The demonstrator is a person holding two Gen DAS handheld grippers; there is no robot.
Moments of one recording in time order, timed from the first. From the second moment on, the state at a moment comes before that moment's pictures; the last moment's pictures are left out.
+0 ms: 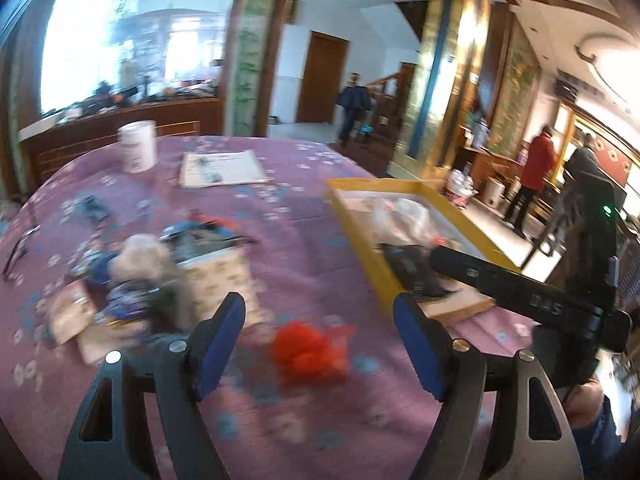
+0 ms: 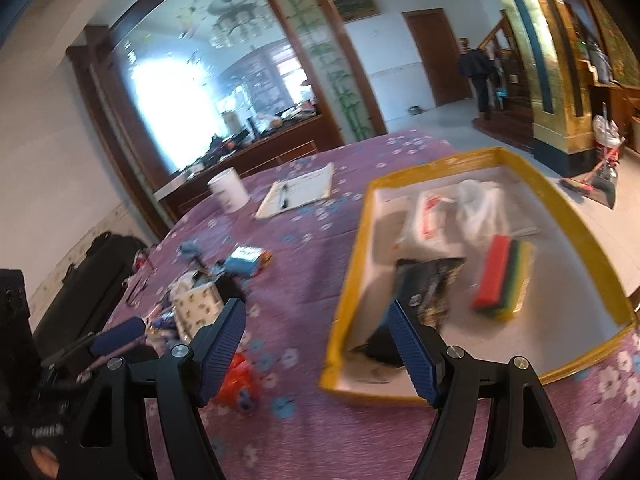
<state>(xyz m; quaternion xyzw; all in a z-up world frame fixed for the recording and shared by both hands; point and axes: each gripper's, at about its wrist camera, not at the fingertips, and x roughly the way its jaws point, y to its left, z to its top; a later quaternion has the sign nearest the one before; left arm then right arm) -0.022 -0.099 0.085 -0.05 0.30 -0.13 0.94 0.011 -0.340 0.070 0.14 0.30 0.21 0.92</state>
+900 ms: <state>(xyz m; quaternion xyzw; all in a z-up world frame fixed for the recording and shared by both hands) -0.004 0.036 0.037 -0.20 0.36 -0.06 0.91 0.021 -0.198 0.016 -0.05 0.44 0.26 0.86</state>
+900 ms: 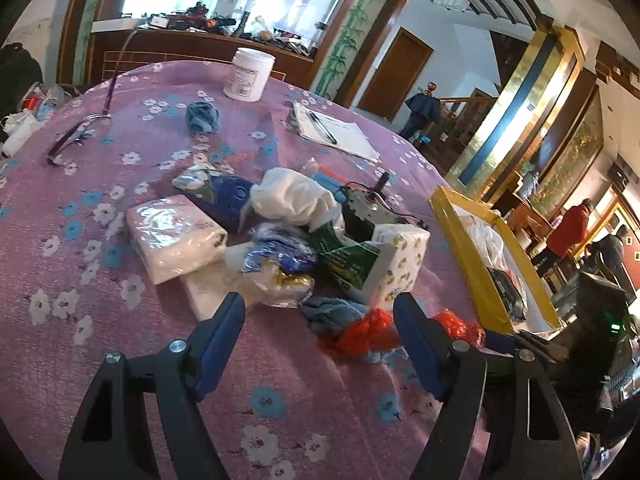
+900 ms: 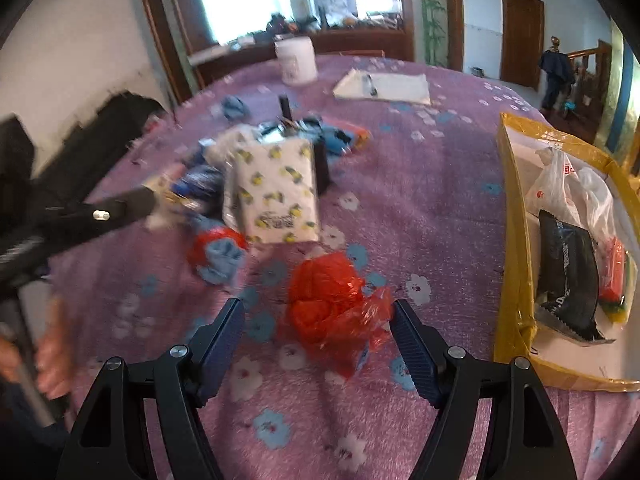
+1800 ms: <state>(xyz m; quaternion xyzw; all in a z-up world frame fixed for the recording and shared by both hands) 0.005 0.009 0.021 -0.13 0.41 -0.07 0.90 0.028 -0.224 0.014 0.05 0.42 0.33 0.85</state>
